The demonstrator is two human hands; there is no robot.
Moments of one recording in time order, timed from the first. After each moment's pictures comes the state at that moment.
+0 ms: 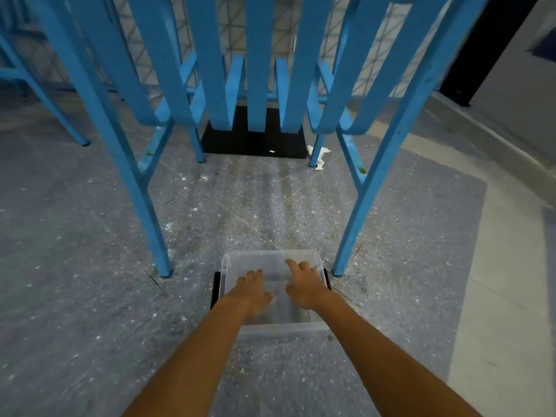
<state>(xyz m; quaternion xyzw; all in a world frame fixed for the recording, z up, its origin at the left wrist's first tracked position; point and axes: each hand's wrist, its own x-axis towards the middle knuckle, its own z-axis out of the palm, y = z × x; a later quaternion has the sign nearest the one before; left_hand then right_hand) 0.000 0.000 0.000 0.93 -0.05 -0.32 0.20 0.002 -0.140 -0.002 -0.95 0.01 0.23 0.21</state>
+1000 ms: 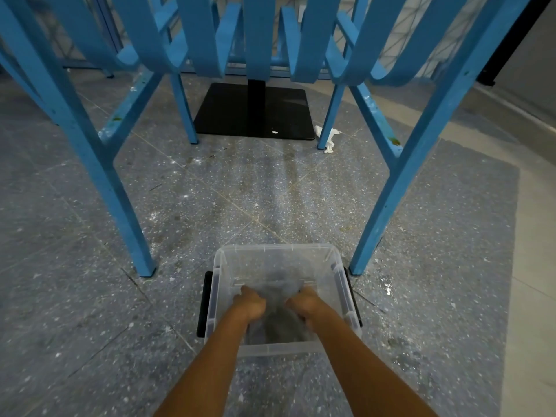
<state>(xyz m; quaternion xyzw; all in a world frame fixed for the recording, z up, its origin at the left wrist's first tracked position) 0.046 -0.003 -0.130 0.83 0.19 -0.35 0.38 0.036 -0.127 -0.119 -0.78 0.29 0.27 0.49</state>
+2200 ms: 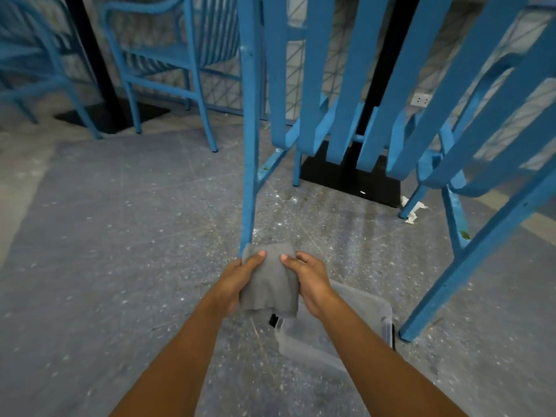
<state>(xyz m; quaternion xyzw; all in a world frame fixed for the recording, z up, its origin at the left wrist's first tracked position) -0.045 0.113 0.064 0.58 0.29 -0.02 0.76 0.003 -0.016 0.066 -0.65 0.03 0.23 0.72</state>
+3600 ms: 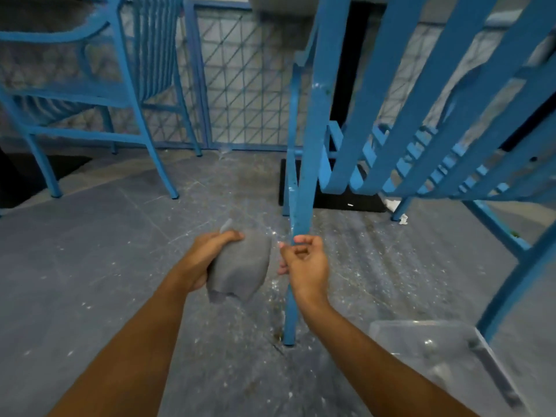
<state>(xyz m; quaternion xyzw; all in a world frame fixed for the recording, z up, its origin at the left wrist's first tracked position) 0.135 0.373 0.105 0.69 0.10 -0.10 0.71 0.094 0.209 0.100 -0.69 0.09 -0.16 0.70</state>
